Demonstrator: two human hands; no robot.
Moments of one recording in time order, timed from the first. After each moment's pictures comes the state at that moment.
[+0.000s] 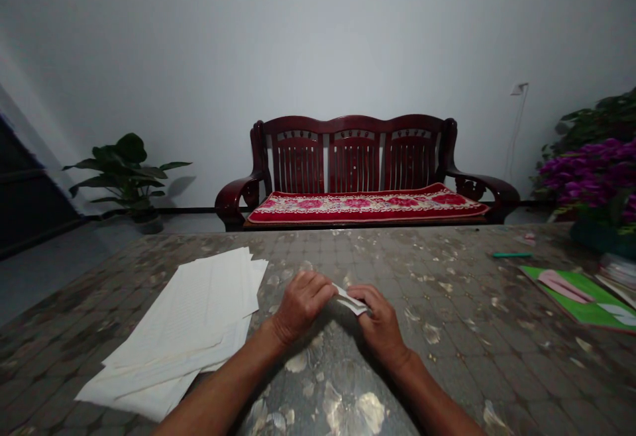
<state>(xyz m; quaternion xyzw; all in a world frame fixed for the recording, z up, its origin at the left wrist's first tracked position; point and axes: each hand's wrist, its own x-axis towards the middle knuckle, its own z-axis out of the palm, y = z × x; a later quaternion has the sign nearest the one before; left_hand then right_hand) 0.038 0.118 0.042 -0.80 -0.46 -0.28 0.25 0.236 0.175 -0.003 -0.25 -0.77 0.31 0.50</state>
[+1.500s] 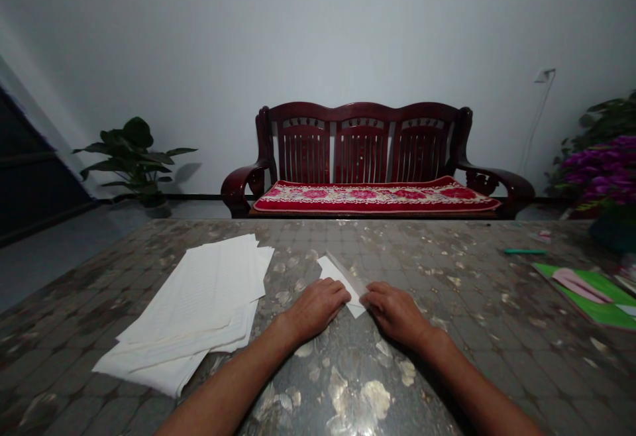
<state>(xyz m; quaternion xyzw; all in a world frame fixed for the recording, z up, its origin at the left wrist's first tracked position) 0.046 0.123 0.004 -0.85 -0.52 -0.08 0.02 0.272 0.201 -0.004 -0.24 -0.95 0.11 0.16</state>
